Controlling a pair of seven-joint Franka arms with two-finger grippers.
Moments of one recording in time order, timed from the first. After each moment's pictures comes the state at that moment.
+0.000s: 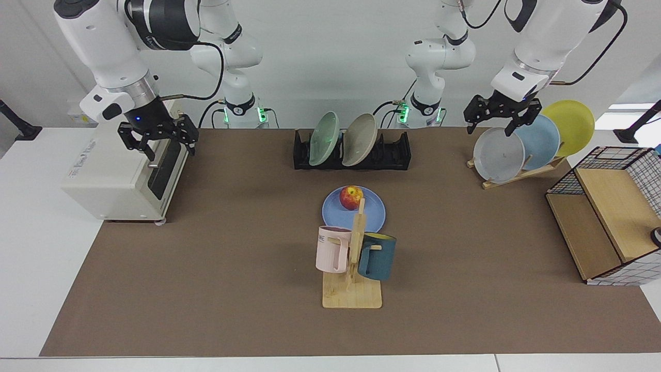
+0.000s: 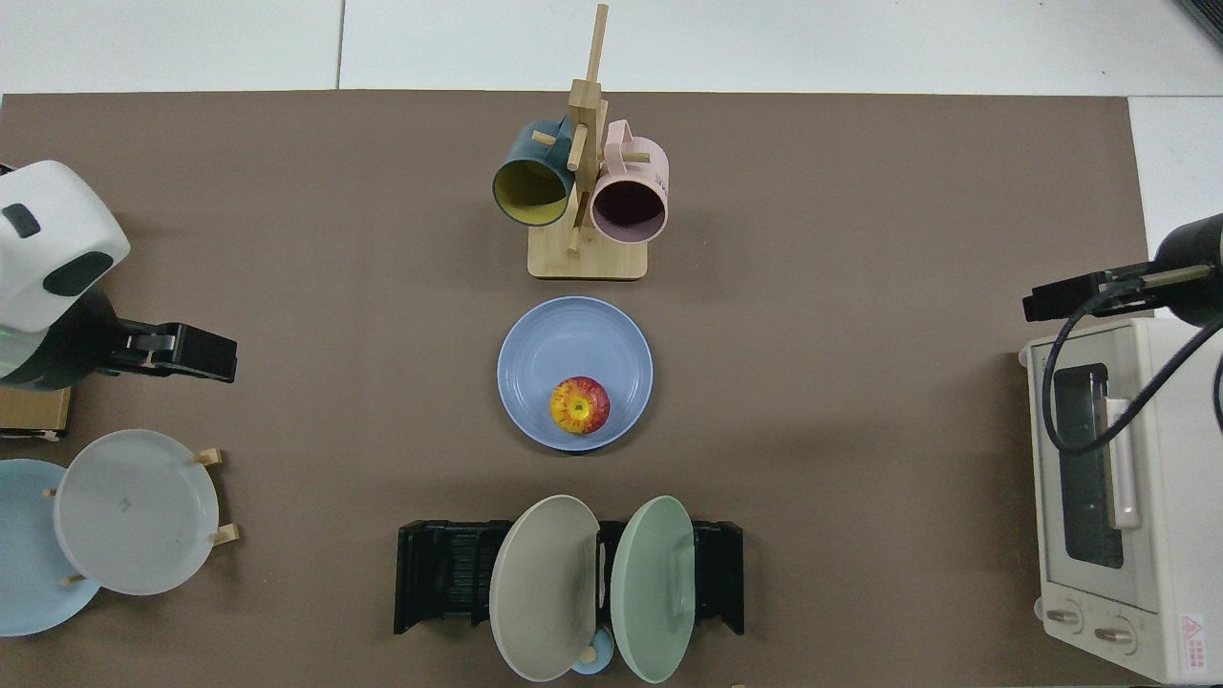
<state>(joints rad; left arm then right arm) -0.02 -0.04 -0.09 -1.60 -0.02 1.51 0.00 0.12 0.00 -0.16 -1.65 0.05 1.70 -0.15</state>
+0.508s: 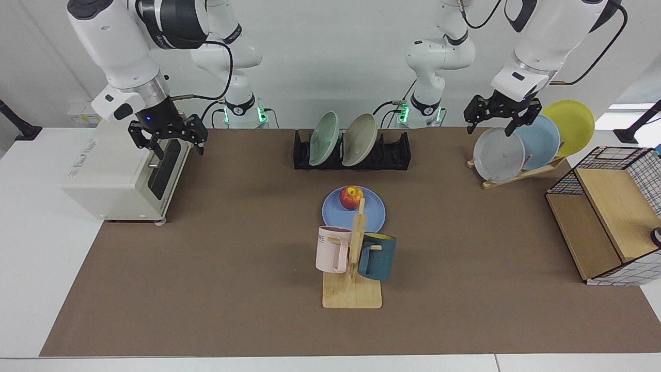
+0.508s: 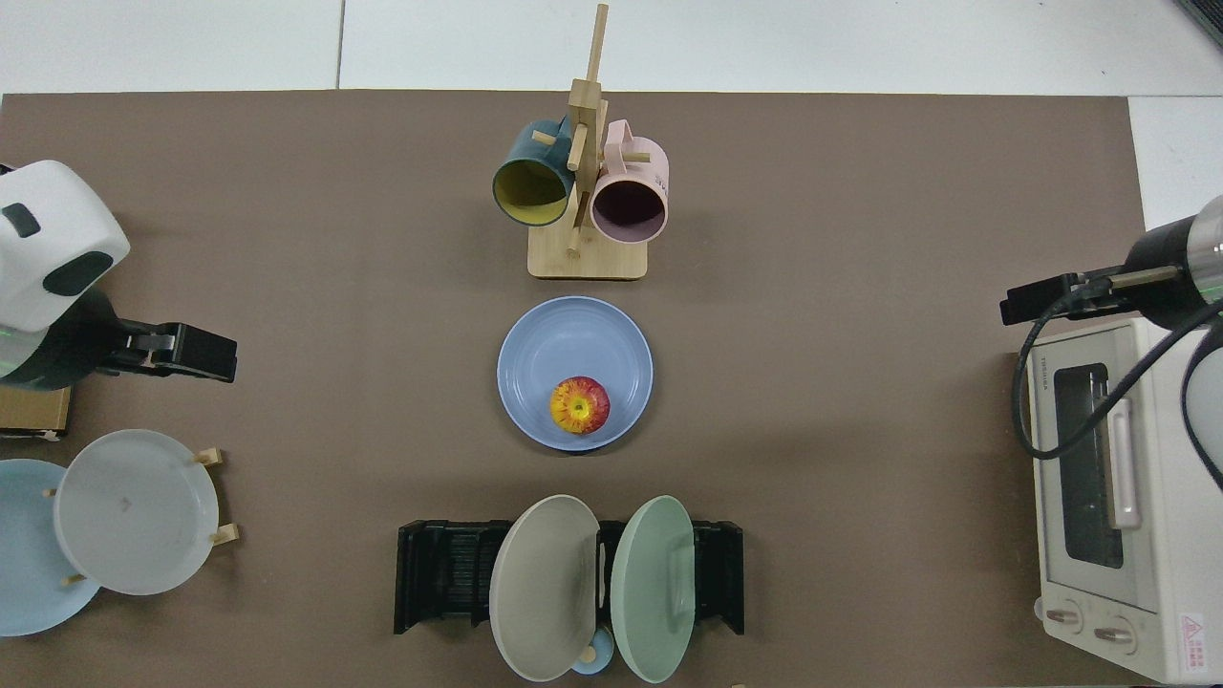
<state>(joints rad) -0.02 -0.04 -0.09 -1.60 -0.02 1.51 0.00 0.07 0.00 -0.07 -1.65 0.04 1.69 -0.08</state>
